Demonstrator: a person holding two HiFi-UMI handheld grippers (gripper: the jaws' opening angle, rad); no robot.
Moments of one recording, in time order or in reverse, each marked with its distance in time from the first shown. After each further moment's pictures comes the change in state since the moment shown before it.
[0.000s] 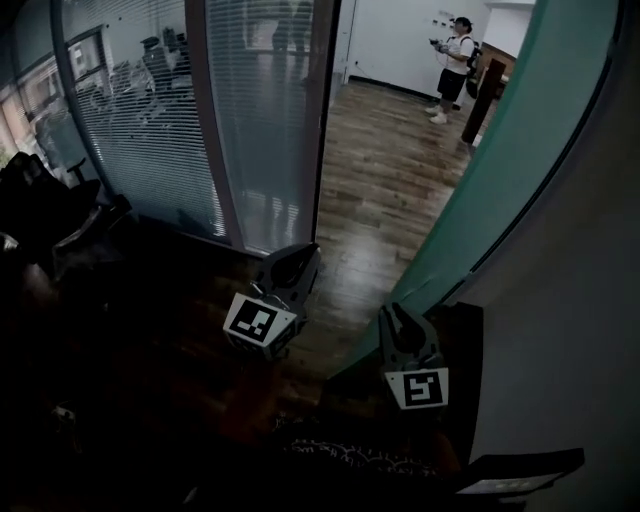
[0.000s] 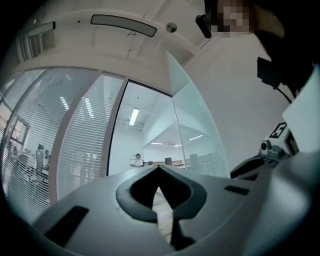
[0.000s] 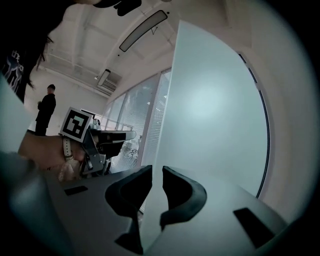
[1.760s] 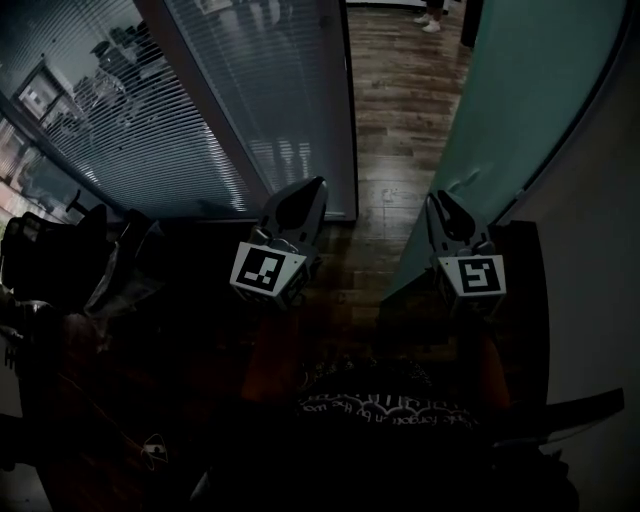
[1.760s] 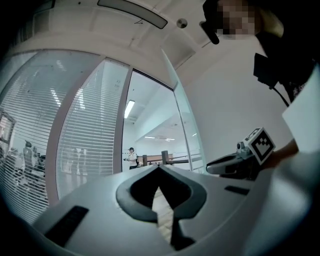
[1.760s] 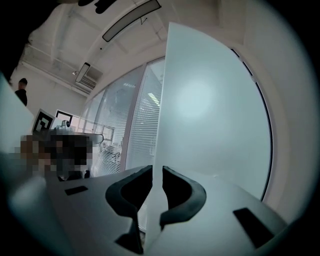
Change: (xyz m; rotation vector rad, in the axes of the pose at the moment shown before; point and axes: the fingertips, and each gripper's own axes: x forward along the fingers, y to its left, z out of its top) left arm 0.020 0.207 -0.024 0.023 0.068 -0.131; right arm 0.213 0.017 0.033 0.100 -0.008 -0.179
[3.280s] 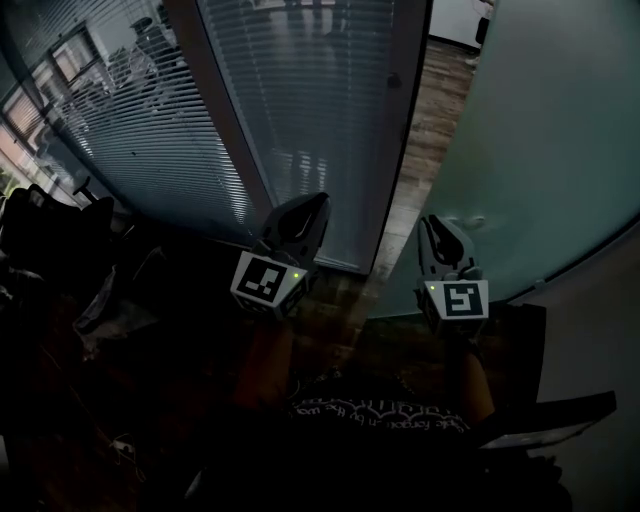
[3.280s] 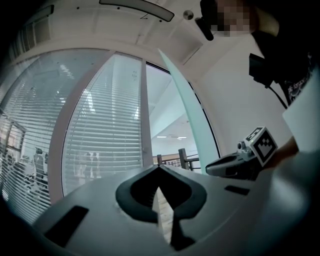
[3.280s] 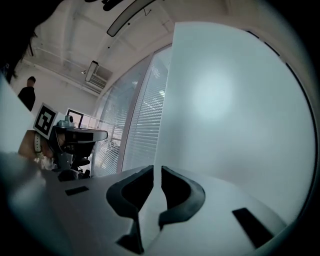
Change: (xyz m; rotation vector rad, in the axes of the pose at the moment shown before) left arm 0.109 0.178 -0.025 0.037 -0.011 0.134; right arm 0.234 0.002 0.014 -0.063 -0.029 0.143
